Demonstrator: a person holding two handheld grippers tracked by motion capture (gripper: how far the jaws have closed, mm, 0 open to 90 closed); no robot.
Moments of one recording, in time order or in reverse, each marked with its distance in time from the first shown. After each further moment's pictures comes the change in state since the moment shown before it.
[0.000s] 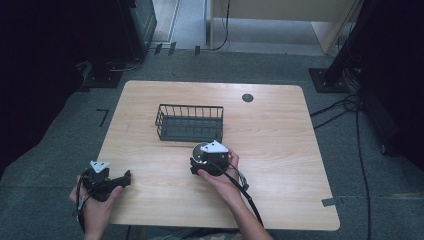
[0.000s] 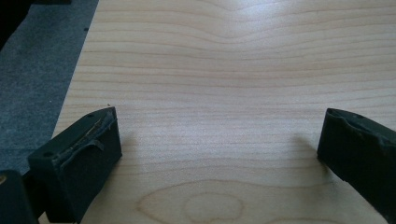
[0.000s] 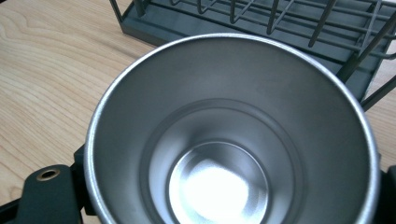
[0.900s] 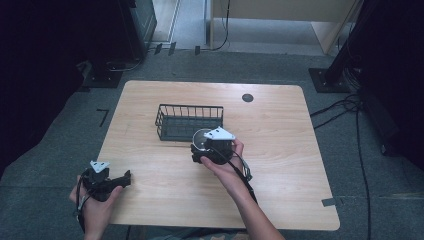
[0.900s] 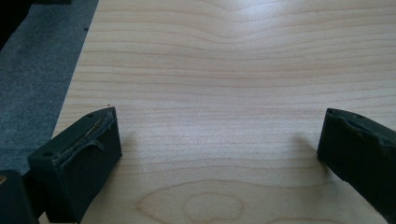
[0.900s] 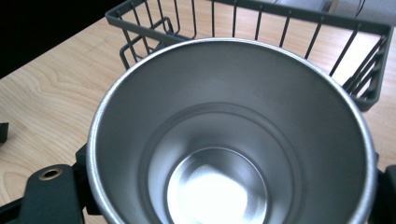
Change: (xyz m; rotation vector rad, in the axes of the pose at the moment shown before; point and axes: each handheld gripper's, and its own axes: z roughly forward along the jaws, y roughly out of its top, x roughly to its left) left arm 0.000 0.000 0.000 -0.001 0.001 0.000; right arm -0.009 0.047 -0.033 -0.084 0.030 0.000
